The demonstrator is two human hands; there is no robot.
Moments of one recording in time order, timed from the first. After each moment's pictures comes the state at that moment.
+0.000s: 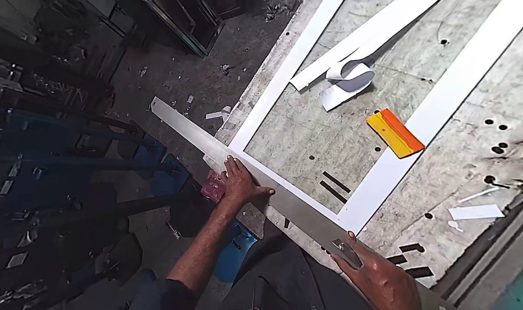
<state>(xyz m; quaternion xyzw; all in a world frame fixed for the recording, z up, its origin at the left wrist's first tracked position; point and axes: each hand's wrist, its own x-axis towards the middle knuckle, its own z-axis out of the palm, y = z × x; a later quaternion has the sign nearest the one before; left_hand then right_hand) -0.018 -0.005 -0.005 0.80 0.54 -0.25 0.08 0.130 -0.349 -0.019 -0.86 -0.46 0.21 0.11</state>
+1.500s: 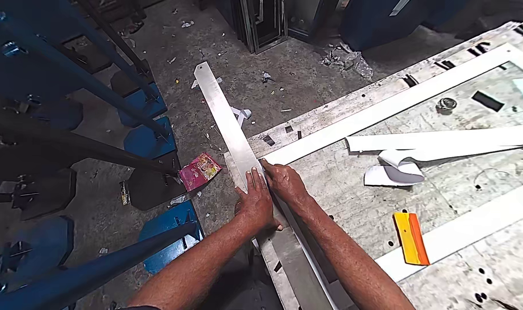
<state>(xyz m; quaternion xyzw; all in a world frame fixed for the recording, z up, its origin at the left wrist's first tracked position) -0.008 0.003 0.001 0.74 0.57 -0.26 0.25 0.106 0.047 -0.014 -0.64 -0.72 0.26 0.04</state>
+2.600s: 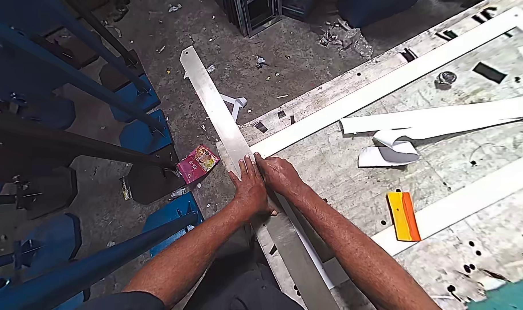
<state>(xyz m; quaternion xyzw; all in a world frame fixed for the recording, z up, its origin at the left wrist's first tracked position) -0.002 0.006 0.000 0.74 0.57 -0.28 0.24 0.108 0.033 -0.001 -0.60 -0.75 0.29 -0.03</state>
